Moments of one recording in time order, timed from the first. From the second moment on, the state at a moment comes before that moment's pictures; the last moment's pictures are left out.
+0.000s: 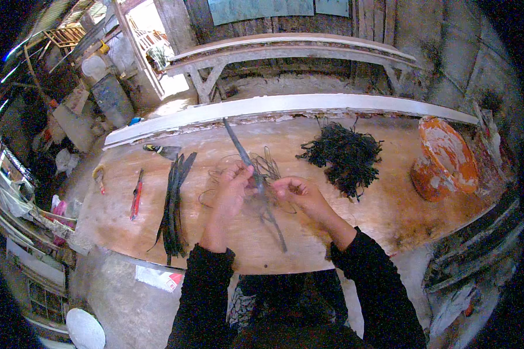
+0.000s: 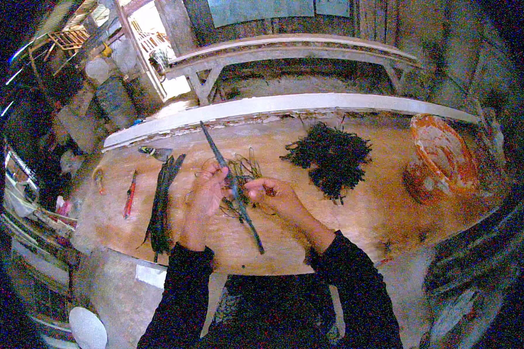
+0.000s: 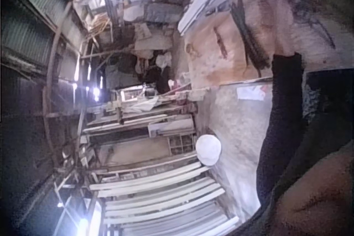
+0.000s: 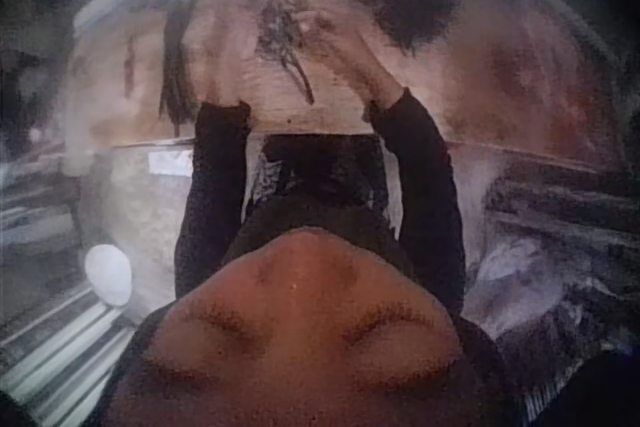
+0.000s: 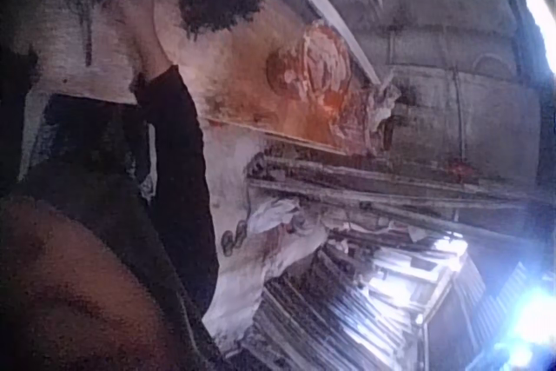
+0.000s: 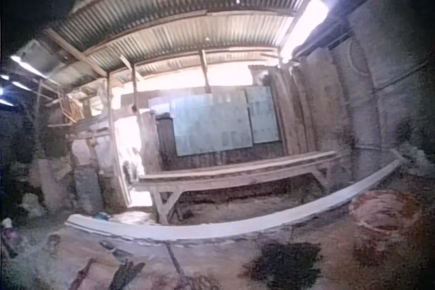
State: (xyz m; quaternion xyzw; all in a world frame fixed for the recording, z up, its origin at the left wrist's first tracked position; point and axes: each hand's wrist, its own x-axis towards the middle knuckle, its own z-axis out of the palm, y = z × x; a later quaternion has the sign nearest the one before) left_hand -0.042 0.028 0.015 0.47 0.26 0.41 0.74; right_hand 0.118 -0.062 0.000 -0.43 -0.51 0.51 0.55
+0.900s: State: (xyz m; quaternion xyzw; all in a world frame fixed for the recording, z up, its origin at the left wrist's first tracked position) left_hand -0.022 0.013 -0.005 0.54 0.20 0.32 0.75; right_hand 0.129 -0.059 -0.007 -0.40 -0.43 0.57 0.58
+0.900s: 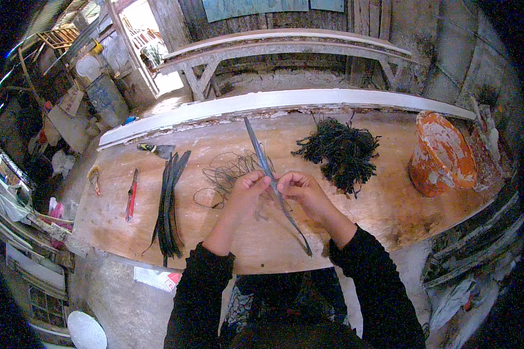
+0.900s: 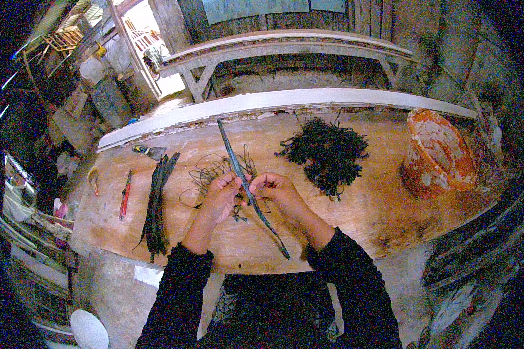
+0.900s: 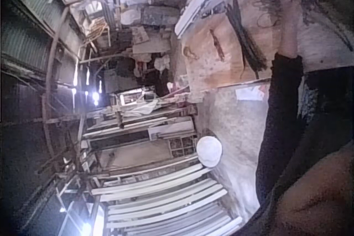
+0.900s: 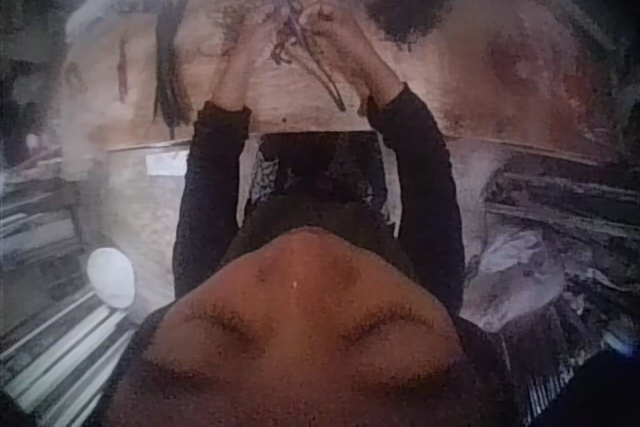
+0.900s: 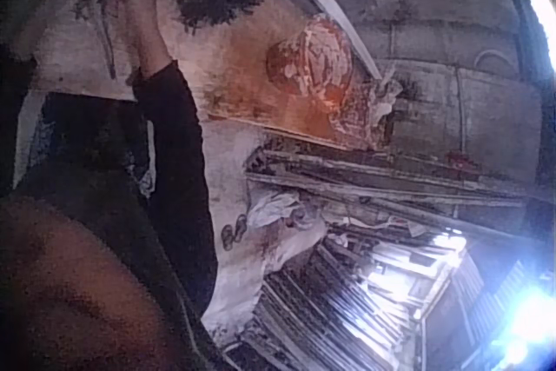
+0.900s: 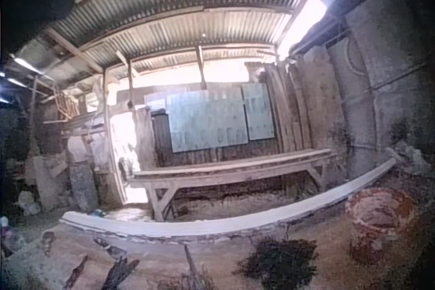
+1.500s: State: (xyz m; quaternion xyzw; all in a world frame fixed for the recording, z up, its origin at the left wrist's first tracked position) left_hand -0.024 0.011 -0.007 0.51 0.16 0.33 0.78; right_hand 0.128 -0.062 0.000 -0.34 -0.39 0.64 0.56
